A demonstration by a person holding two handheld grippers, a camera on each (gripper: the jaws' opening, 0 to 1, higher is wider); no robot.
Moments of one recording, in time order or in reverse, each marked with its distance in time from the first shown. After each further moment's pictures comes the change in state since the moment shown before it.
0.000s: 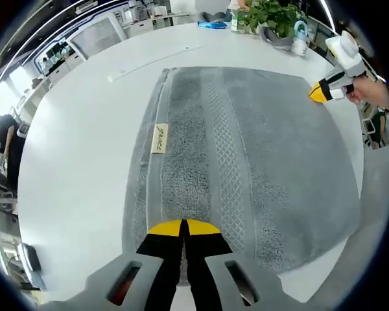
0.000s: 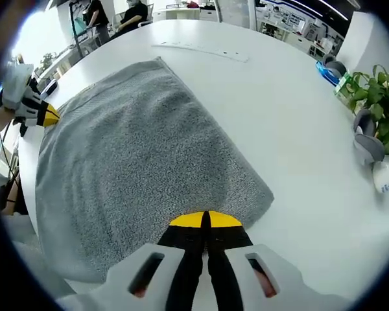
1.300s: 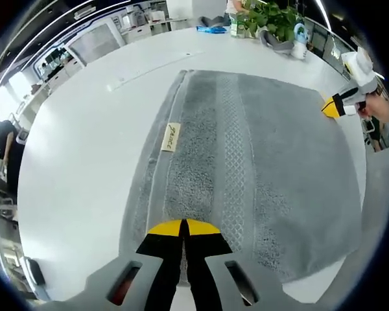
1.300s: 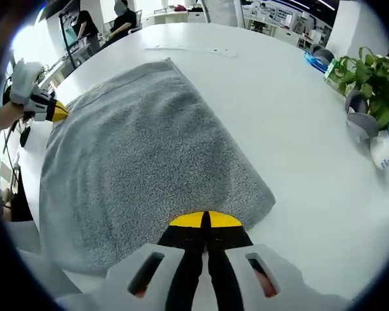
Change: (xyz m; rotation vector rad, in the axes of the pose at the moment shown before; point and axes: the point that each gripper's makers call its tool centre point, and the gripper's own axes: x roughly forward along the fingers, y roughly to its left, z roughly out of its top) left arm 0.010 0.010 0.020 0.018 -0.038 -0.001; right arm -0.013 0.009 -0.024 0.097 -0.021 -0.011
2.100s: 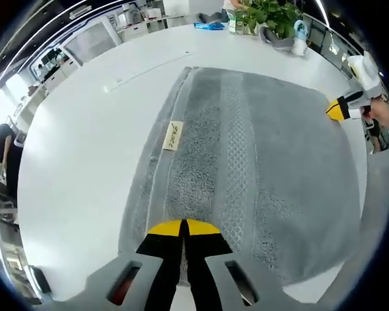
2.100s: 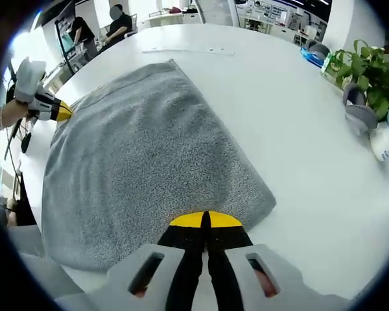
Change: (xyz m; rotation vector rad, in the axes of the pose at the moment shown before) left arm 0.008 0.006 0.012 0.008 0.027 -0.009; right arm -0.002 0.001 -0.003 0.033 -0.003 0.013
